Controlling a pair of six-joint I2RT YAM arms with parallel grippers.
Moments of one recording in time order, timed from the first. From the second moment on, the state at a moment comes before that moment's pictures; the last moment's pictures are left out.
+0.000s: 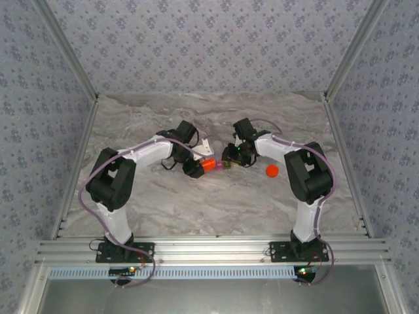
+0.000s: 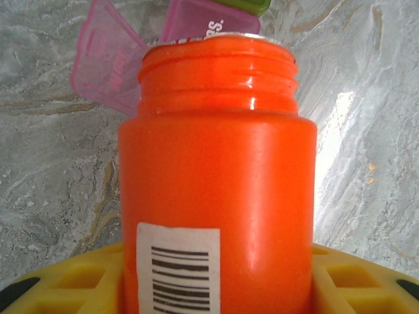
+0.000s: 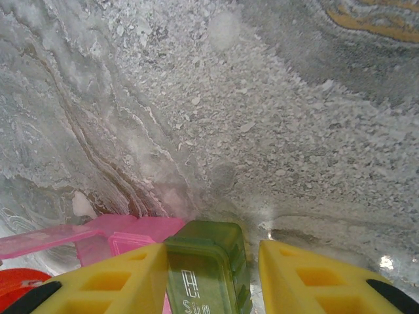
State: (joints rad) left arm -0.58 1.85 1.27 -0.68 0.34 0.56; right arm 0.46 1.91 1.23 -0.48 -0.30 0.60
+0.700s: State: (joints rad) left arm -0.60 1.89 1.38 -0.80 0.24 0.56; right arm 0.47 1.91 1.23 -0.48 -0.30 0.60
